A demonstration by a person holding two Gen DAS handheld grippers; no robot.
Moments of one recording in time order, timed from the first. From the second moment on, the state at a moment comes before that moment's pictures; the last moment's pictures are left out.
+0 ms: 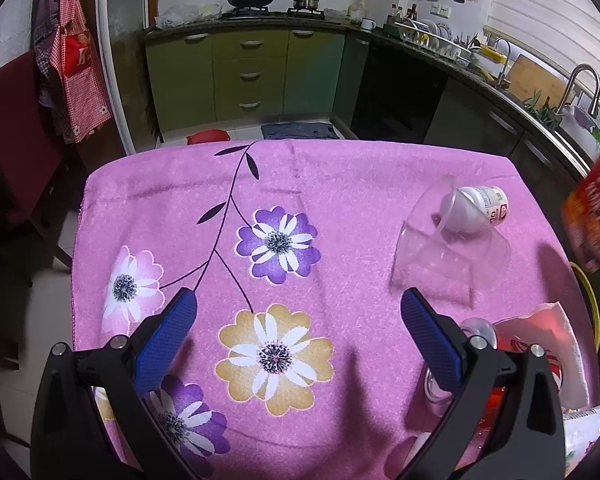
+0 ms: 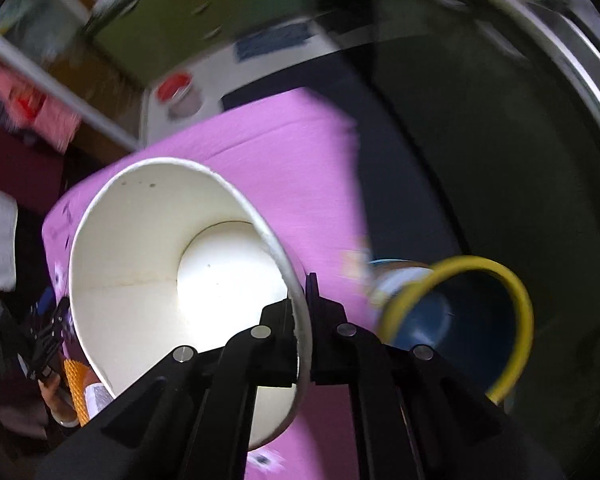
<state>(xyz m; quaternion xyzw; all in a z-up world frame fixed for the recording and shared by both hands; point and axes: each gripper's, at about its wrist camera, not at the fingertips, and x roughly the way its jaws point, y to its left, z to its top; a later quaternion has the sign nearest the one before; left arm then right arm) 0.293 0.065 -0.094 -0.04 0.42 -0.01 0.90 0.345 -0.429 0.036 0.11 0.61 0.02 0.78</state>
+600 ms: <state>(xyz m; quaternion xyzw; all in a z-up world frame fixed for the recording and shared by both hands) 0.287 0.047 -0.088 -0.02 0.41 -0.03 0.91 0.293 -0.616 -0.132 0.24 0.65 -0.13 0.71</state>
